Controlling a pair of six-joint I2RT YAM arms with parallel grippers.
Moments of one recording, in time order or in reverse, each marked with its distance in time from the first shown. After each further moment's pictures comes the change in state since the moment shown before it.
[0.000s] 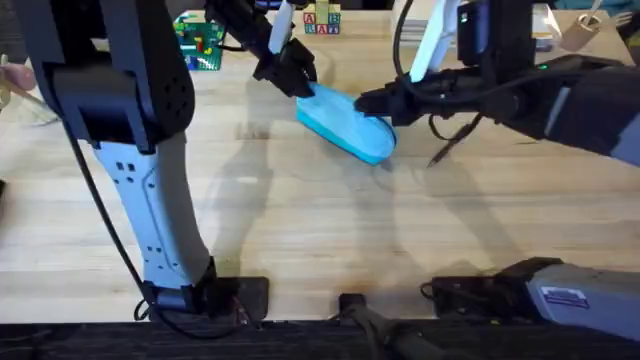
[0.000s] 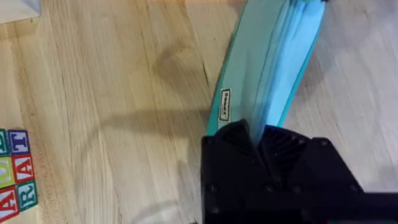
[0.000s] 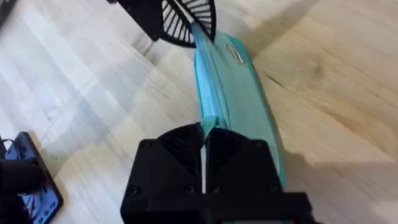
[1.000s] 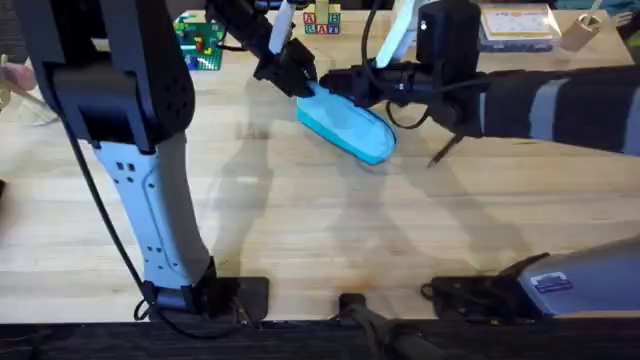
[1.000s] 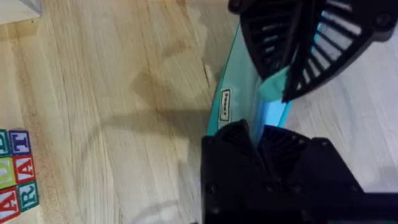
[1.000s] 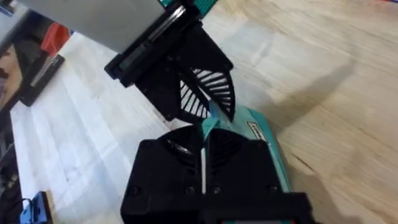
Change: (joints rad) left arm 0.000 0.000 0.000 0.003 0.000 0.000; right arm 0.077 0.242 0.003 0.531 -0.018 0.252
